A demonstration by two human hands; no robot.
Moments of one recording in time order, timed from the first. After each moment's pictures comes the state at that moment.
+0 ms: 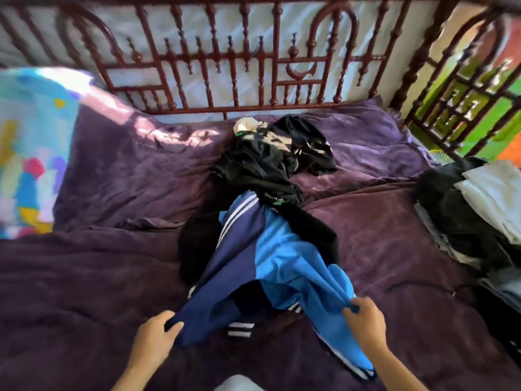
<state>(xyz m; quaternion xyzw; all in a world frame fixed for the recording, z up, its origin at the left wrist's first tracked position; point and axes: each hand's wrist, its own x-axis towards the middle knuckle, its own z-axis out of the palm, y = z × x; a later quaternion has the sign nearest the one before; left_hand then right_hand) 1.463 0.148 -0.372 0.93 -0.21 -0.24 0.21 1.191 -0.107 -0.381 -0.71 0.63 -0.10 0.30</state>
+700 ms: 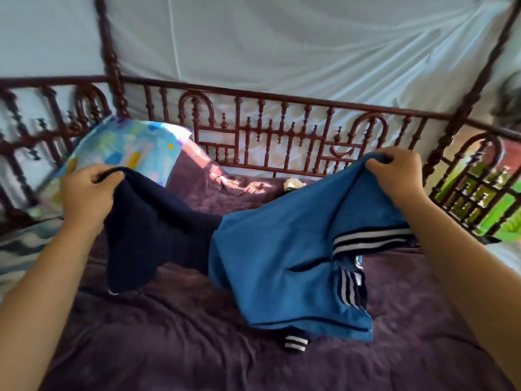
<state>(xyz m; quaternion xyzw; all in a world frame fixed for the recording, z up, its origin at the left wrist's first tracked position) 1.646 0.337 -0.131 0.77 -0.15 0.19 0.59 1.353 -0.005 -0.041 -0.82 0.34 -0.43 0.19</state>
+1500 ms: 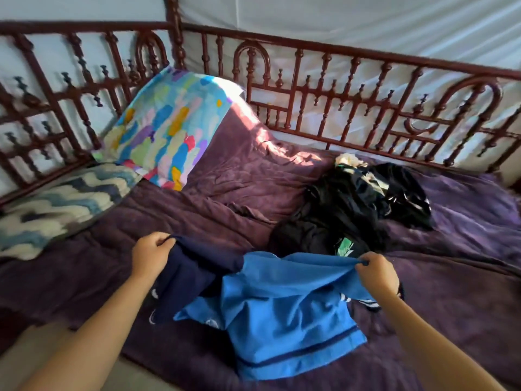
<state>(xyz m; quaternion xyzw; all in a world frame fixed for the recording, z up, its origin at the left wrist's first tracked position) 1.585 0.321 -0.314 0.90 -0.01 0.03 0.42 1.378 -0.059 -0.303 -0.87 0.46 -0.06 0.19</state>
